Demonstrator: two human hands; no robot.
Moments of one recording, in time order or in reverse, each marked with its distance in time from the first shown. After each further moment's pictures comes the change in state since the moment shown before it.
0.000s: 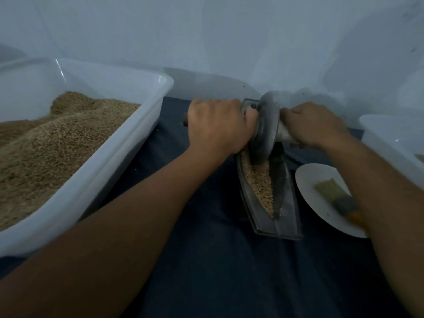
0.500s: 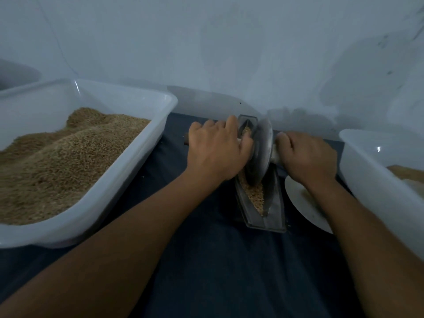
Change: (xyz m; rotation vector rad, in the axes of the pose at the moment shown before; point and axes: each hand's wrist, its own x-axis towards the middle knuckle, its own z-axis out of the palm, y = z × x) left_hand -0.028 0.003 -0.031 -0.028 -0.054 0.060; right_hand -0.055 0.001 0.021 -0.149 0.490 -0.039
